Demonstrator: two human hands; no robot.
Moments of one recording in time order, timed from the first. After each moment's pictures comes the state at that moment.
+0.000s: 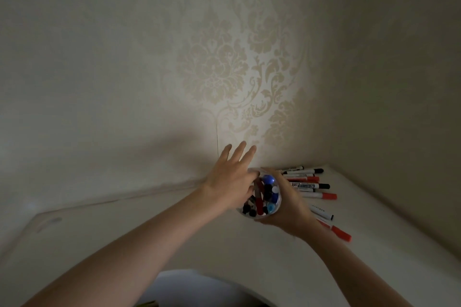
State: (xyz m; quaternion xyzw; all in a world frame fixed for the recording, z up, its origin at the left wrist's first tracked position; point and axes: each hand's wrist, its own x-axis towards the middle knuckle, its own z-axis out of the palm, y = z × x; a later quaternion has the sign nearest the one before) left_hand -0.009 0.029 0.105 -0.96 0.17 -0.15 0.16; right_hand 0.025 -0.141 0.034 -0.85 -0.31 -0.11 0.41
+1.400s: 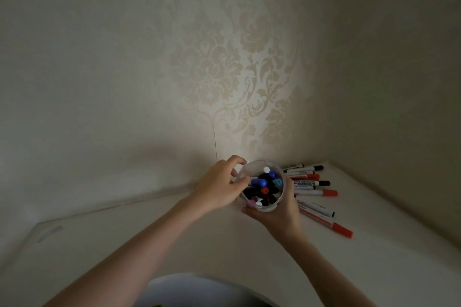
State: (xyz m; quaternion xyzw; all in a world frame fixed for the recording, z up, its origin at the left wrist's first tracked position) left_hand -0.019 0.046 0.102 -0.93 0.07 -0.10 -0.34; right_hand 0.004 -0.118 0.014 -0.74 -0.20 -0.13 0.63
